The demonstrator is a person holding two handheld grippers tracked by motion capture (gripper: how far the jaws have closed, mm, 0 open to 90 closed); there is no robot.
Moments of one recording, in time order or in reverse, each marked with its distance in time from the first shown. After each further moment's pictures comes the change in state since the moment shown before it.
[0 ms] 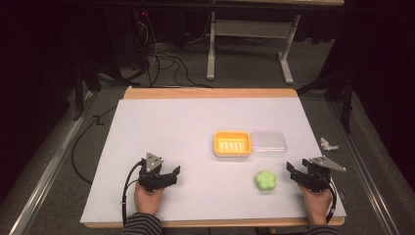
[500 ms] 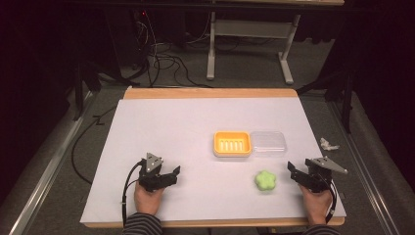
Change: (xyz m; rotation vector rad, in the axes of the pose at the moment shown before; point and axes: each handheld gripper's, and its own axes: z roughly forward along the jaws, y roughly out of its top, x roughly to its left) left arm 0.000 0.000 -0.001 -0.001 -0.002 -0.001; right arm 0.000 -0.001 -0.002 -0.024 -0.041 0.016
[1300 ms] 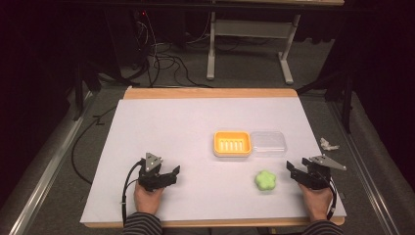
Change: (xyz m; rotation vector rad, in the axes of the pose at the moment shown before) left arm 0.001 0.001 0.001 0.004 0.007 -0.015; right arm 0.000 0.006 0.001 0.035 0.055 -0.017
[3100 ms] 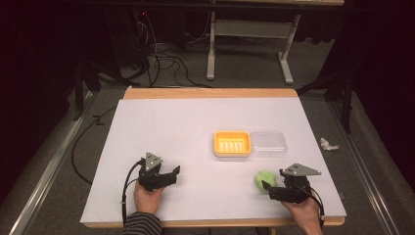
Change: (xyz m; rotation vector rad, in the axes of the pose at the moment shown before) left arm 0.000 0.000 0.000 0.006 -0.010 -0.001; right arm 0.080 0.004 -0.026 0.147 0.201 -0.220
